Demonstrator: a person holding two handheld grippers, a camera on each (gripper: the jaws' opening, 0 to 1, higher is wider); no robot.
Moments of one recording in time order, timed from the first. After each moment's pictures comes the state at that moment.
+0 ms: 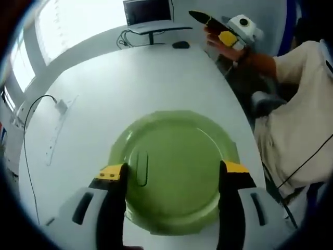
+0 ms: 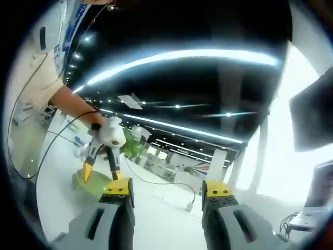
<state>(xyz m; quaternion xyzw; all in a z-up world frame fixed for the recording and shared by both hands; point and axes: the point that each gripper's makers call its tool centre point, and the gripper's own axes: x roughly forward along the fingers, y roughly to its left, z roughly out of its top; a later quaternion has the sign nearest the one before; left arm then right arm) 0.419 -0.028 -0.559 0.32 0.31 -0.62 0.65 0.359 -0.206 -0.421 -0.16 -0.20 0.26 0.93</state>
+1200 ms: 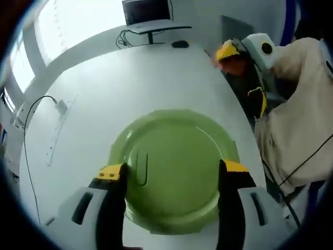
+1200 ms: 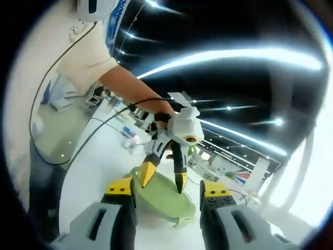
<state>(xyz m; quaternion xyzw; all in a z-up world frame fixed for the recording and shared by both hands) 0.405 -0.027 -0.562 0.33 0.31 -0.62 0.64 0.330 -0.075 -0.493 -0.25 -0.17 0.43 0.85</state>
